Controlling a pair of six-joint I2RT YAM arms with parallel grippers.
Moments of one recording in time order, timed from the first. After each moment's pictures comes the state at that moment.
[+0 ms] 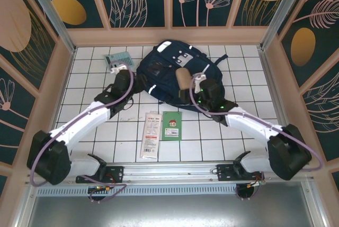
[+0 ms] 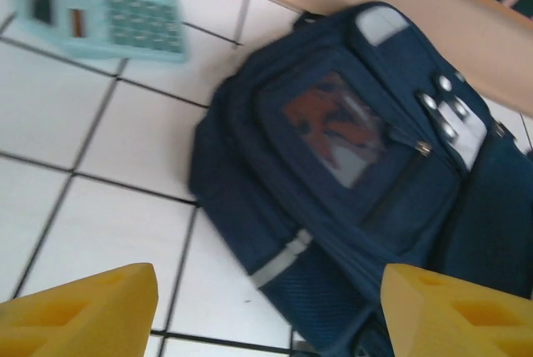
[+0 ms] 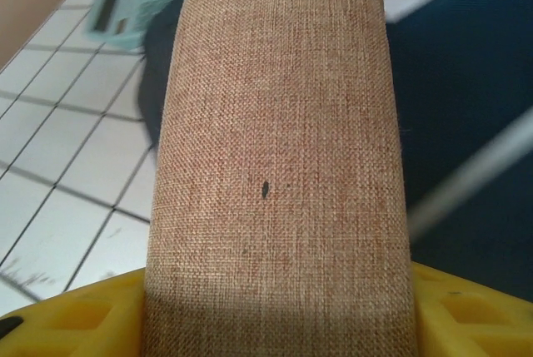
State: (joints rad) left arm -0.56 1.35 0.94 -0.20 -0.30 -0.70; right arm 0.60 1.27 0.71 0.04 0.01 0.37
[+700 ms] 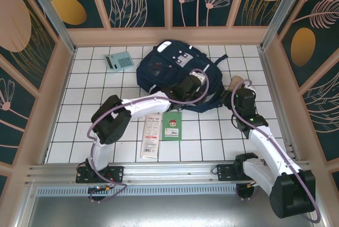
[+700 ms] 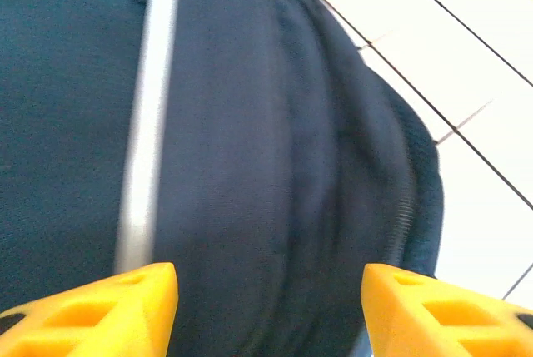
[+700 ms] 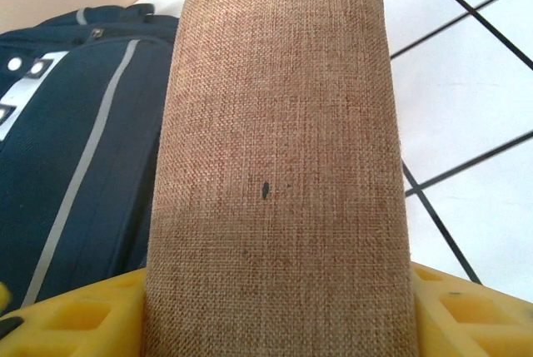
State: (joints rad) left arm -0.95 2.06 1.52 -0.13 -0.12 -0.31; right arm 0.19 0.90 0.51 -0.21 0.14 0.62
